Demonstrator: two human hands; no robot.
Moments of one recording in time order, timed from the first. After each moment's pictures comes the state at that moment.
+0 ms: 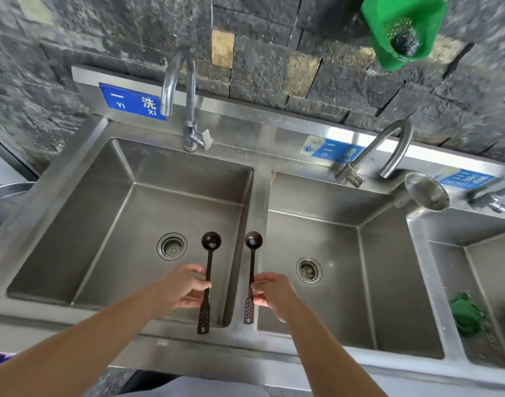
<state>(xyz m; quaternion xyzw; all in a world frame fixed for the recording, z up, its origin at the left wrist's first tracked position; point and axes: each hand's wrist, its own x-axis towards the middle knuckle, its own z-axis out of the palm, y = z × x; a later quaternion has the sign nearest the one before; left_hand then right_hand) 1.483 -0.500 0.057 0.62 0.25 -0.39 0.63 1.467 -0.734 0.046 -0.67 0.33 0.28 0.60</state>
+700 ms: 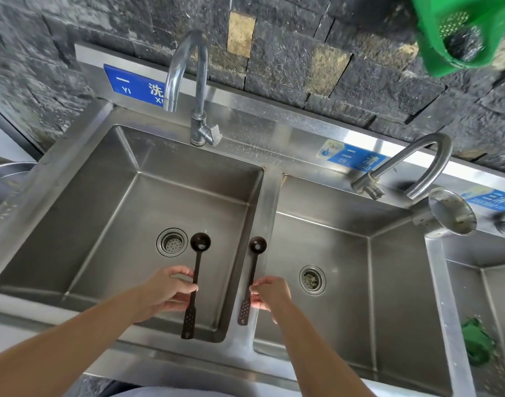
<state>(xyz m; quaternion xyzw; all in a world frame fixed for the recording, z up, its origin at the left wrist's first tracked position) 1.504 -0.478 0.036 0.60 0.28 -0.38 0.64 1.513 -0.732 0.005 -0.69 0.41 0.29 0.52</state>
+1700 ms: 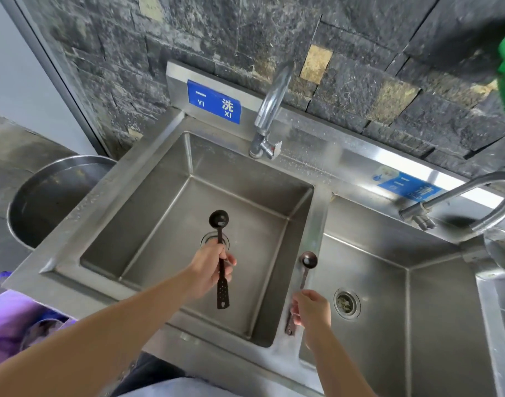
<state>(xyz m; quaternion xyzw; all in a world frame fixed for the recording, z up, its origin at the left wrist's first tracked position) 1.511 -0.442 0.084 0.48 0.32 -0.23 0.78 1.484 -0.687 0.030 -0.75 0.40 0.17 0.51</state>
